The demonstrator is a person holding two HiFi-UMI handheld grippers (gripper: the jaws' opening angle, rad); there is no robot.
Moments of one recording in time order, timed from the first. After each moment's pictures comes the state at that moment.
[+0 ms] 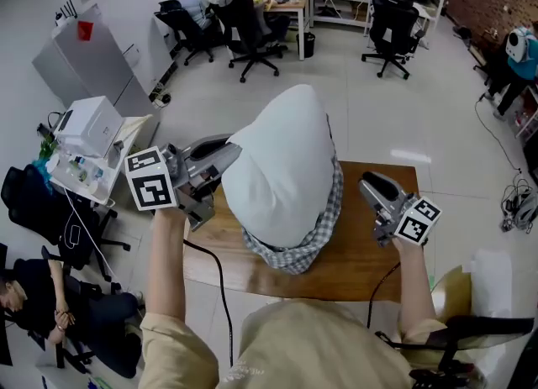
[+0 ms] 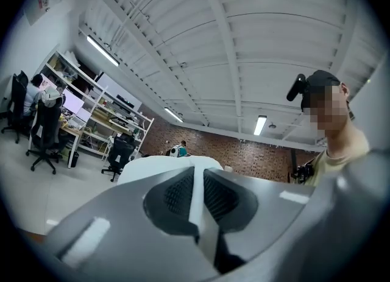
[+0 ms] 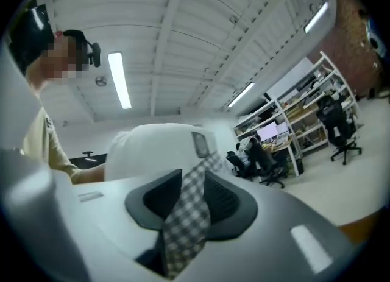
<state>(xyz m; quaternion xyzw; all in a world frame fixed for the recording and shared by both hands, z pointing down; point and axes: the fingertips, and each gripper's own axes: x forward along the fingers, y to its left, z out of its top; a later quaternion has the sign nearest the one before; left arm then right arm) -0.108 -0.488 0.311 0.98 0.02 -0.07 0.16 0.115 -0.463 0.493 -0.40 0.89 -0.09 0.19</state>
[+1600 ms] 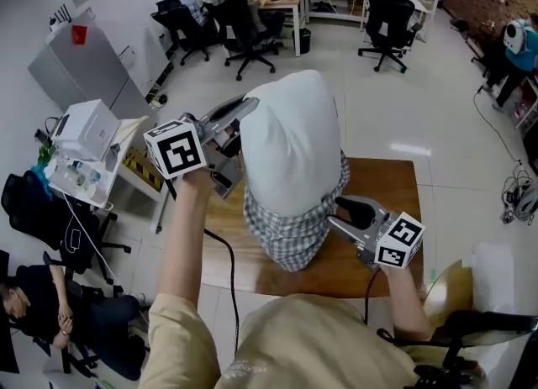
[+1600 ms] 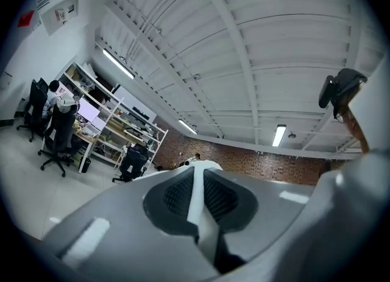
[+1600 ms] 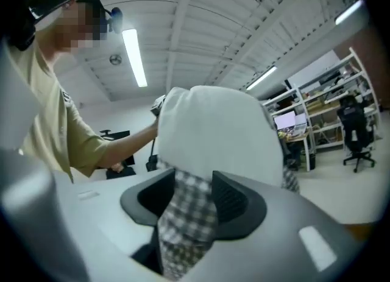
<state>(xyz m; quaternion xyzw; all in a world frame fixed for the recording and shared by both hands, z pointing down) -0.043 -0.547 0.283 0.98 -0.05 -0.12 0.18 0.030 -0.425 0.500 -0.35 0.93 -0.06 0.08</state>
